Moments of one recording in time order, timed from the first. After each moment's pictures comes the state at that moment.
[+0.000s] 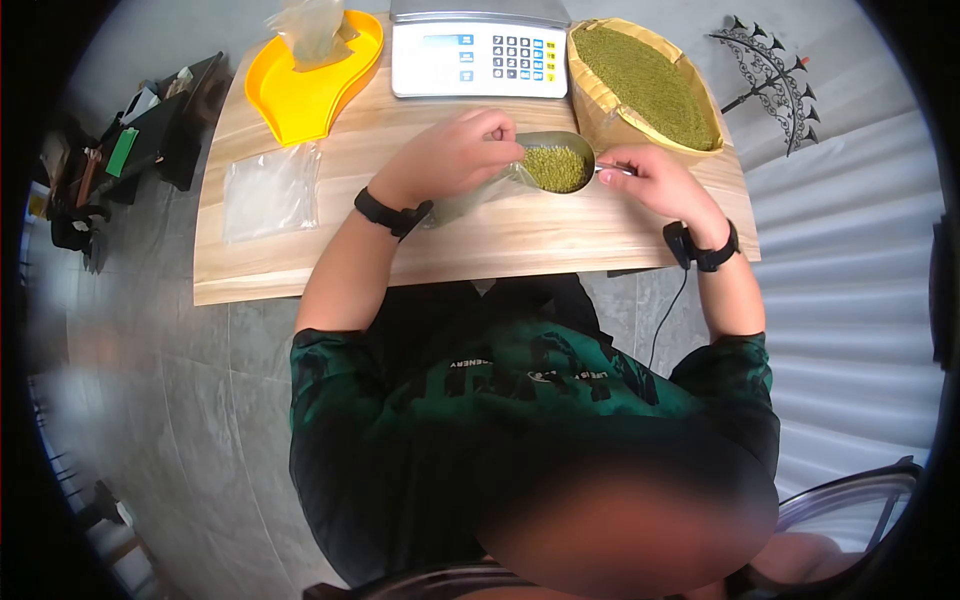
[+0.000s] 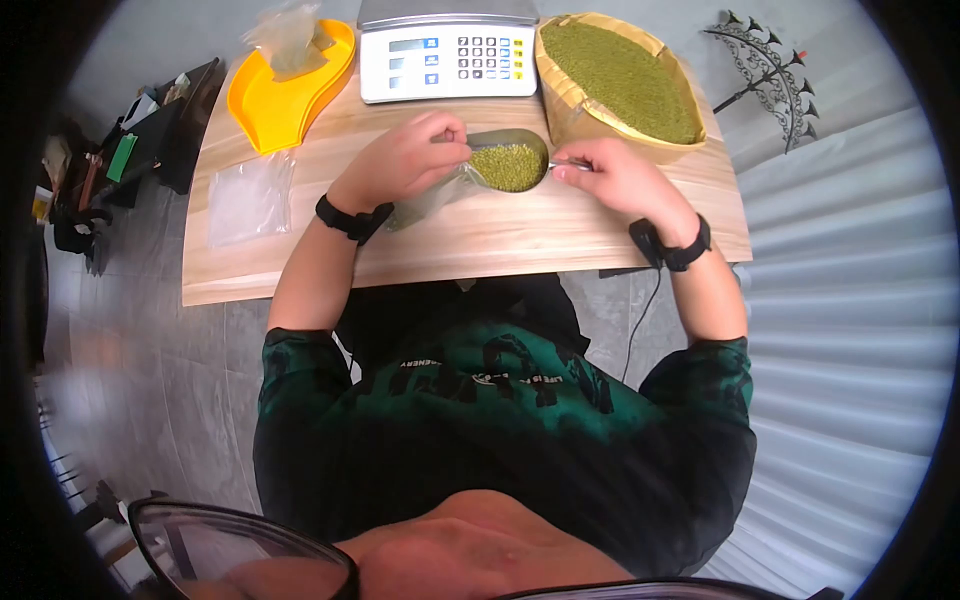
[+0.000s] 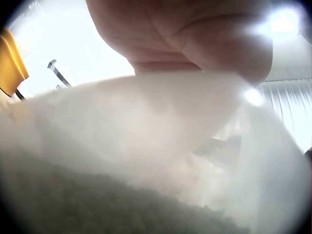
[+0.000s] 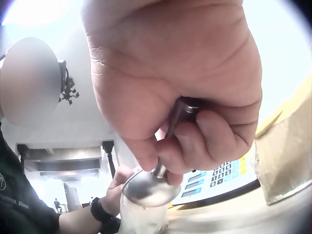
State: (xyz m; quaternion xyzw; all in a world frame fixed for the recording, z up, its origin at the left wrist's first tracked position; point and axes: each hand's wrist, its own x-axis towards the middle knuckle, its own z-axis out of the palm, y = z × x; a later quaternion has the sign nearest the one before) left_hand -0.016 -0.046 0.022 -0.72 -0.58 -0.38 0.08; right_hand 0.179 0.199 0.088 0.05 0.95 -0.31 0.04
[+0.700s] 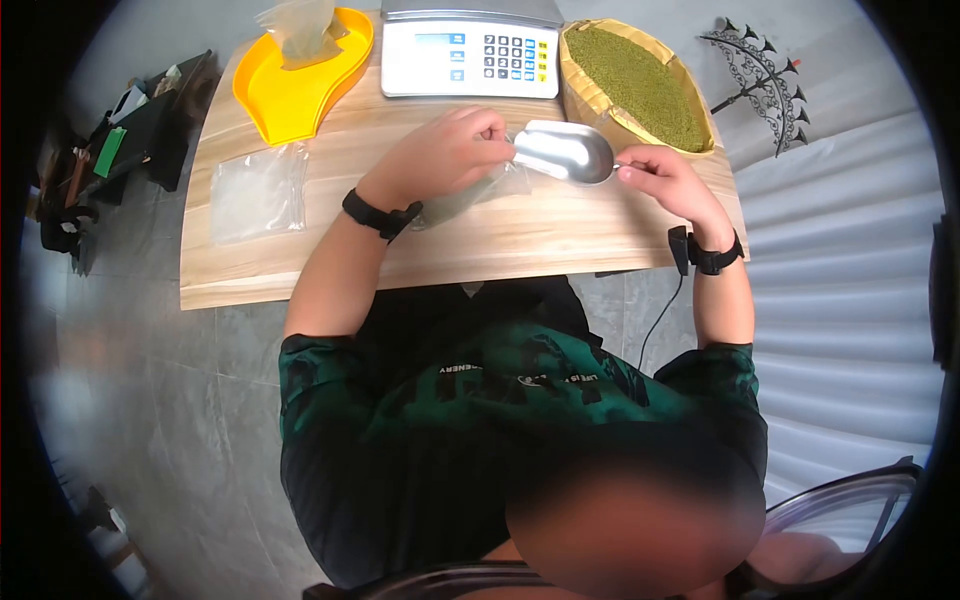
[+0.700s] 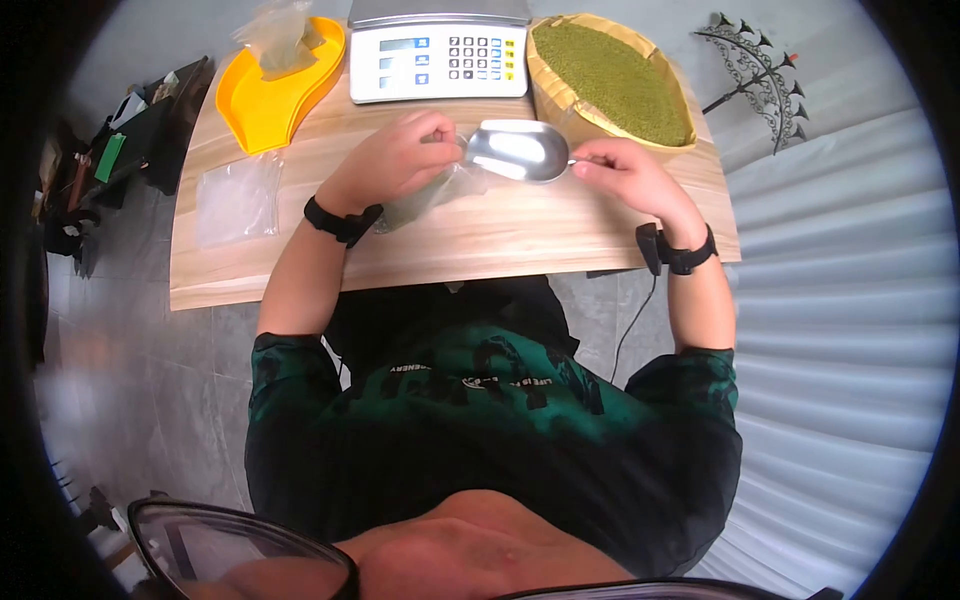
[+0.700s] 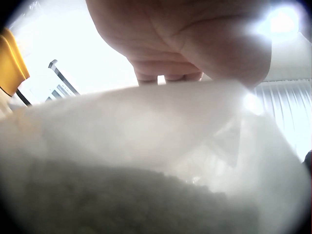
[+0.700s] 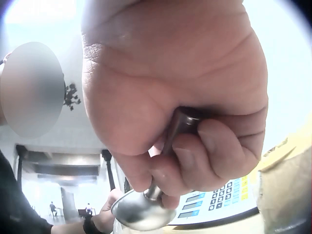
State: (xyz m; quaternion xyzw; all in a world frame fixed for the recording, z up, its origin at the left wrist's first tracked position) left_hand -0.016 -0.045 0.021 -0.71 -0.60 -0.36 0.10; right_hand 0.193 0.231 0.084 0.07 0.91 -0.41 0.03
